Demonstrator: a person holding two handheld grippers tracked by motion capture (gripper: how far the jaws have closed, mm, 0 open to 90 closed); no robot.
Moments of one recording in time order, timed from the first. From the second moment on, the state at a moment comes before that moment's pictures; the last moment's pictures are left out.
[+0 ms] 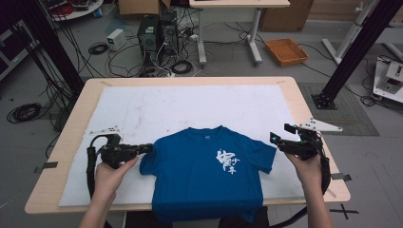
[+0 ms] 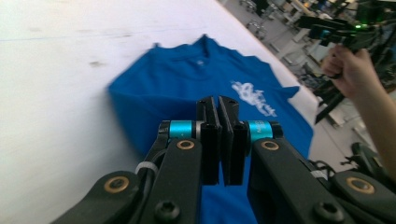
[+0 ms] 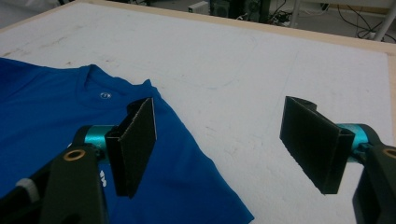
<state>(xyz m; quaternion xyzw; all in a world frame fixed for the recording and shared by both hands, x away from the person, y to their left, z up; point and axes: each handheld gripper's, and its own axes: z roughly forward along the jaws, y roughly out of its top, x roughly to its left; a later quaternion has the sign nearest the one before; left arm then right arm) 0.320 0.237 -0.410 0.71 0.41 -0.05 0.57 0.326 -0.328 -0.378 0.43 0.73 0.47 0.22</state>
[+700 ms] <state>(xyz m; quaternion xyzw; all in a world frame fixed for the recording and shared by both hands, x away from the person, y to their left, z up) 0.345 0.126 -0.428 0.71 0.40 -0.07 0.57 0.328 -0.324 -0.380 0.43 0.74 0.47 0.22</state>
